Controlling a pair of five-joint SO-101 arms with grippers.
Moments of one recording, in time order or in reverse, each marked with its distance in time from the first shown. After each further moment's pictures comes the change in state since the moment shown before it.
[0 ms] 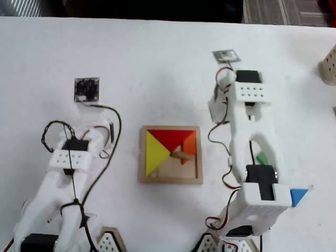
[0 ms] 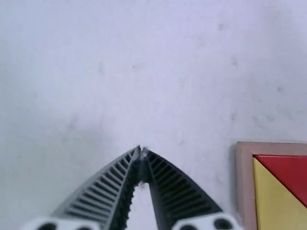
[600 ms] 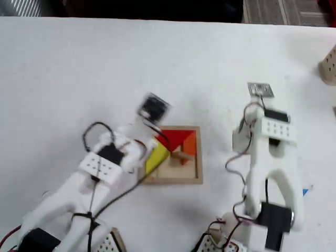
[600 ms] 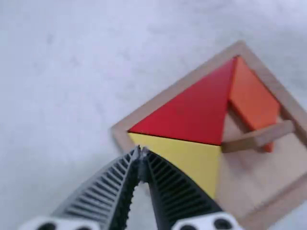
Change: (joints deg) left arm 25.2 0.0 0.0 1.4 -17.1; right arm 13.7 -23.3 38.4 -16.5 -0.2
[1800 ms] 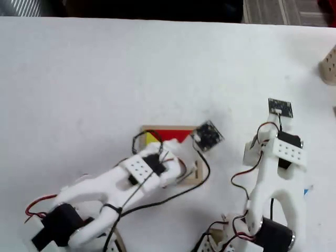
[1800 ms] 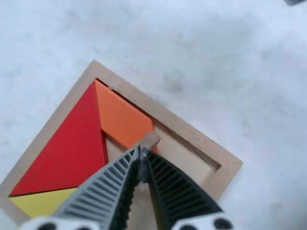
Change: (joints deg) left arm 17.1 17.2 -8.9 -5.6 3.0; right arm 7.7 -7.2 9.9 -5.8 0.0
